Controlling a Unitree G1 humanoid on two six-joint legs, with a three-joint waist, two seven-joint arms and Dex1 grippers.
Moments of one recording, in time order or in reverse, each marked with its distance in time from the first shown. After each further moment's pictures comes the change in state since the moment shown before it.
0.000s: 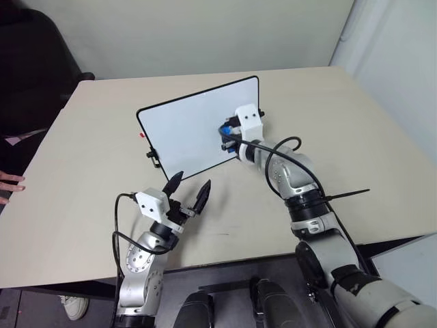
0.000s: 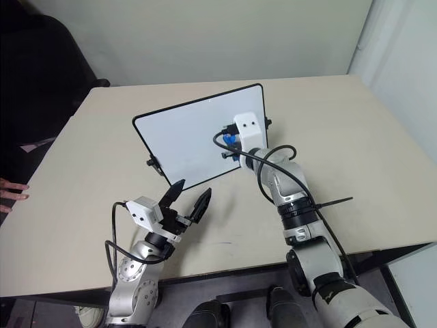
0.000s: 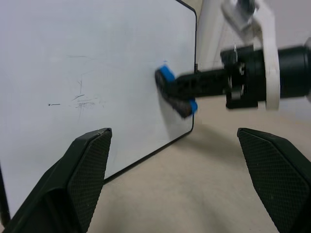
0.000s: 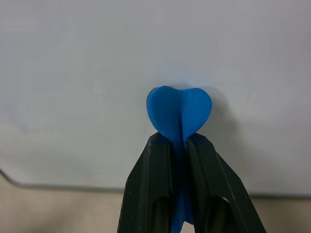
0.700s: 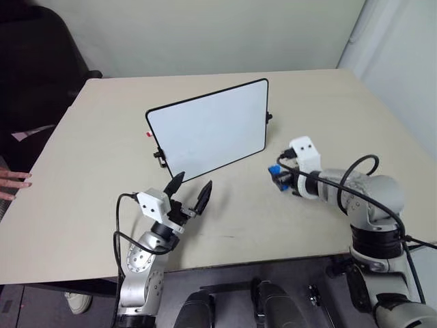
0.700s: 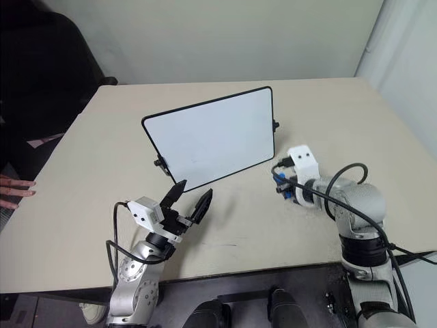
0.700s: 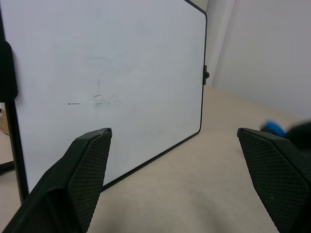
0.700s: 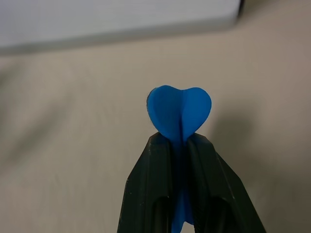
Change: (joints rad) left arm -0.004 -0.004 -0.002 0.006 0.000 0.002 -0.015; right arm 0.304 -0.362 -0.116 -0.629 0.167 0.694 0.096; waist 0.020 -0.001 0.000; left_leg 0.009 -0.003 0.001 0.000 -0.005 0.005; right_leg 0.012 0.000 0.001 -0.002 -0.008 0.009
